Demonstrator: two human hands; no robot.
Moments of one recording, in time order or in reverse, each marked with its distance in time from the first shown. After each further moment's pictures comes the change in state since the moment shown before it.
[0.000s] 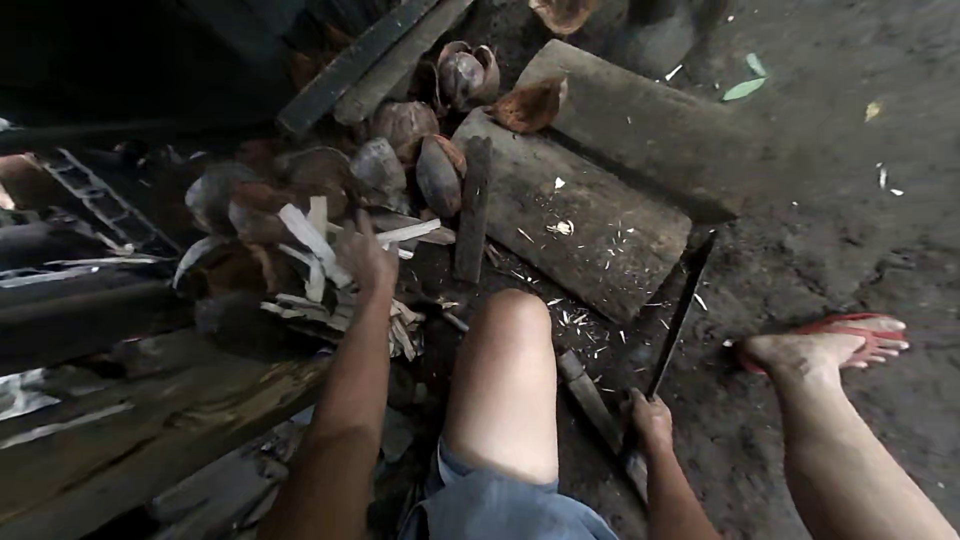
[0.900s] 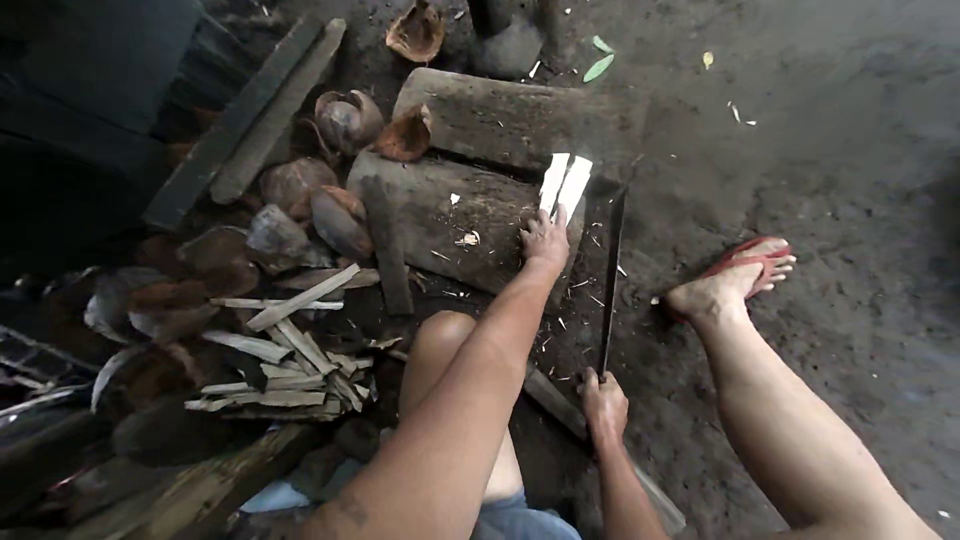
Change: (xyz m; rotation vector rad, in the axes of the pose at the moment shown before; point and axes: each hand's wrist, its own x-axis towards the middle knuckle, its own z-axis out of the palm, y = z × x) left_hand -0.198 0.419 0.148 0.096 -0.585 0.738; right_hand -0.015 -0.007 -0.016 -0.019 0.097 0.024
